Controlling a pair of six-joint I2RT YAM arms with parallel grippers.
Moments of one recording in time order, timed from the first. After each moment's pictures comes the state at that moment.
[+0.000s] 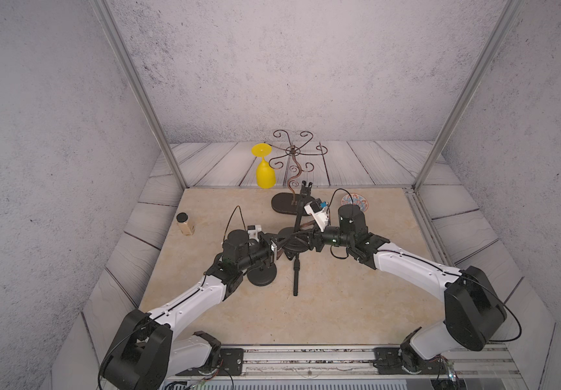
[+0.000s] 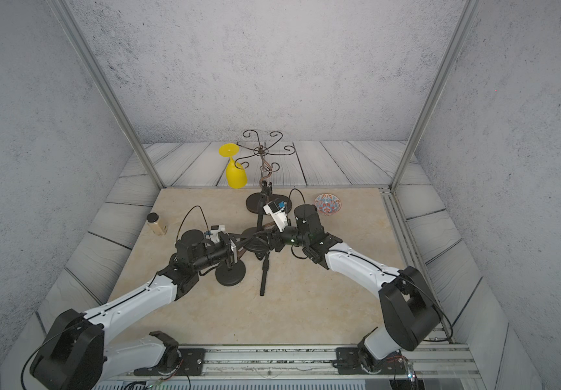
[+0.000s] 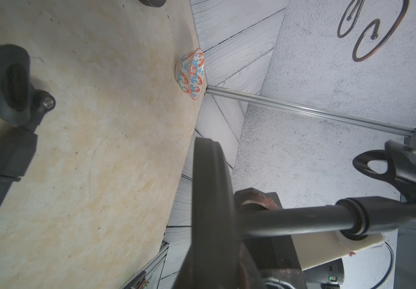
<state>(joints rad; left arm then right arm) -0.49 1.20 0.58 0.42 0.50 -1.64 0.64 1.52 1.03 0.16 -0.62 0.17</state>
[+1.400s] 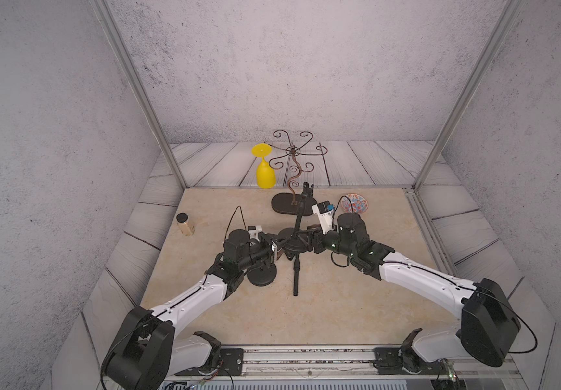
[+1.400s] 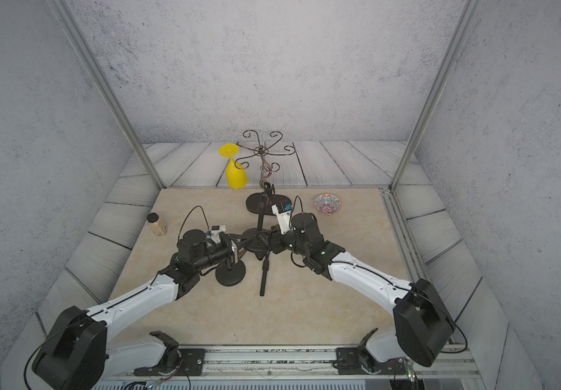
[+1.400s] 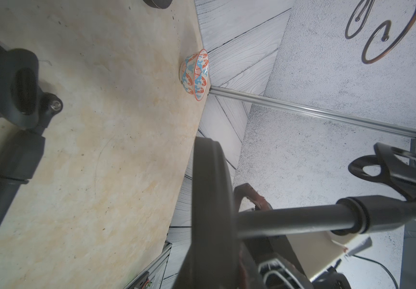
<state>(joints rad) -0.49 1.22 0.59 0.42 0.50 -1.63 0.69 1.42 0.97 0.10 -0.31 0.32</state>
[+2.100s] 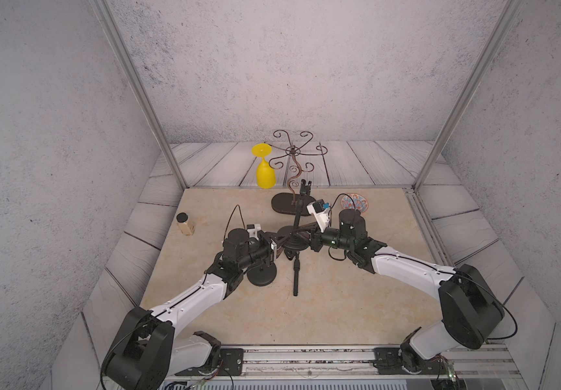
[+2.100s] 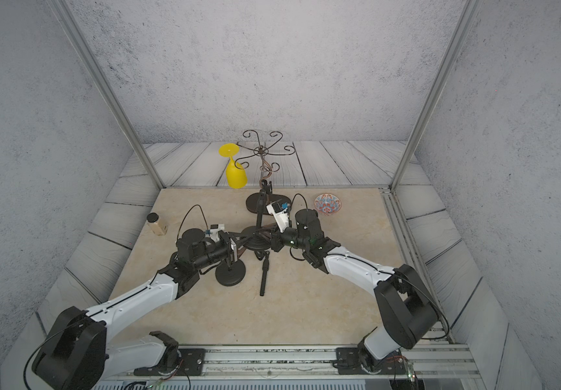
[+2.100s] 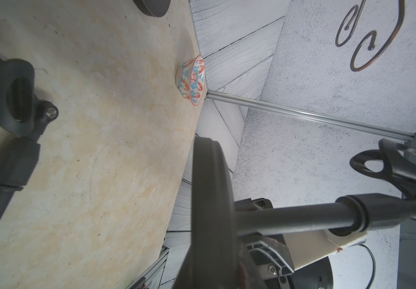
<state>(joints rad) -0.48 1.22 0.59 0.42 0.48 -1.63 0.66 1.53 0.94 0.35 -0.51 0.30</state>
